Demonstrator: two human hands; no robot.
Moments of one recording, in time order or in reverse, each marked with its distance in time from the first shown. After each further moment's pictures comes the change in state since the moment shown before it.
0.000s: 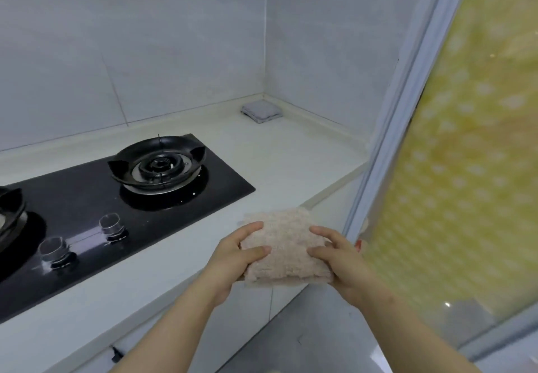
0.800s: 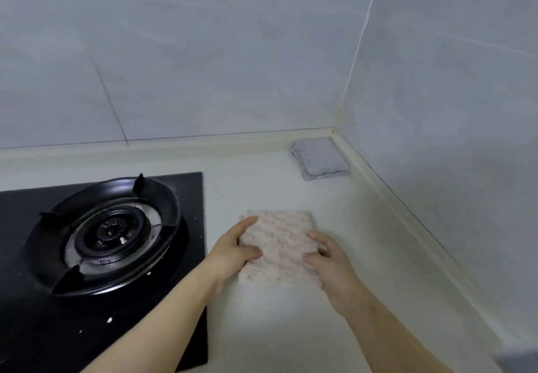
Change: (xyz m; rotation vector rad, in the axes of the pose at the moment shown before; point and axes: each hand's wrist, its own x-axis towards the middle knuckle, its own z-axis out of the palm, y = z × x) left_hand 0.369 0.085 -0.023 -0.077 0.367 -0.045; right_hand 0.422 -0.149 0.024 -0.314 -0.292 0.005
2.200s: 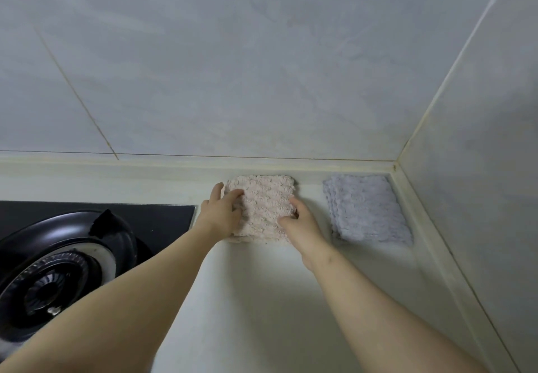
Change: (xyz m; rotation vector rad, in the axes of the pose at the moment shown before) left_hand 0.228 0.057 -0.047 0.857 0.473 -0.131; right_hand 0.247 -0.085 0.072 -0.329 -0.248 -0.027
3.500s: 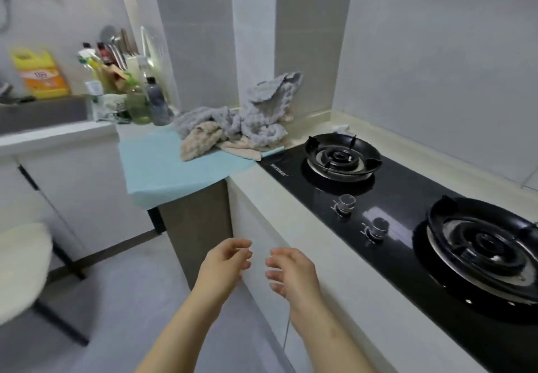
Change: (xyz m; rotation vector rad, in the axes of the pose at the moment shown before) left_hand -0.586 -0.420 -0.173 -1.013 0.845 -0.646; right_hand -0.515 0.057 0.460 -0.071 -0.871 0.009
